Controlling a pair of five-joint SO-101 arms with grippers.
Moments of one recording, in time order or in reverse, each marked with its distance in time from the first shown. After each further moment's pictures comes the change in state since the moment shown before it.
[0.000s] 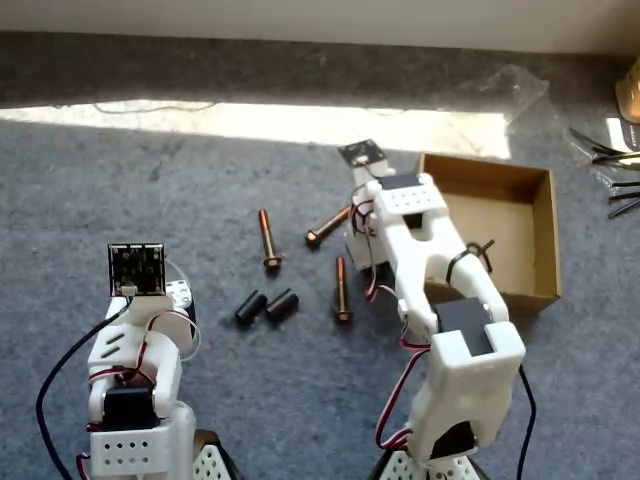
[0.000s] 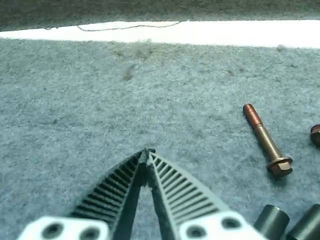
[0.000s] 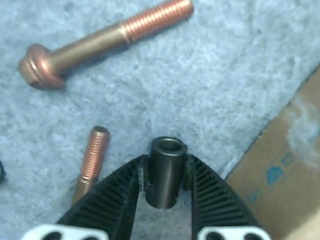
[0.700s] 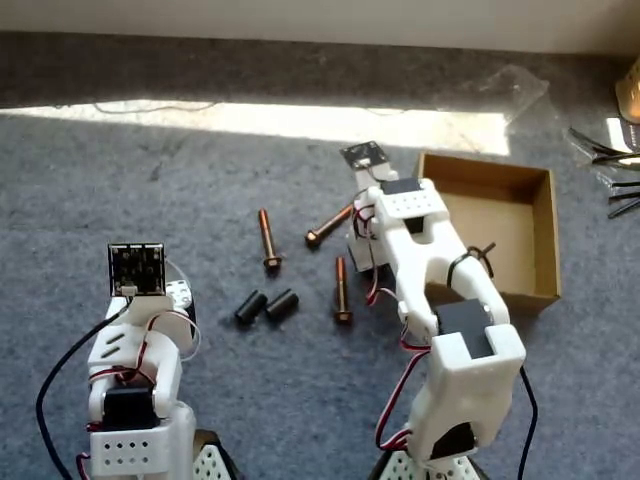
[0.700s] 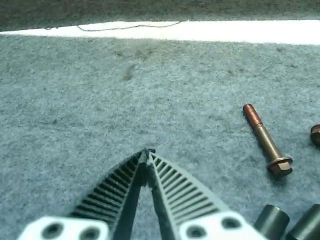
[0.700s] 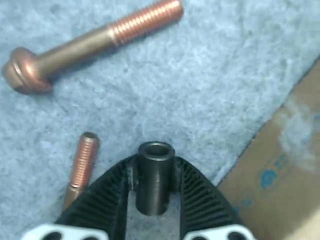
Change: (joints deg) left arm 0.0 0.0 0.0 0.0 0.0; right arm -0.4 -0.4 2.4 -3.1 0.0
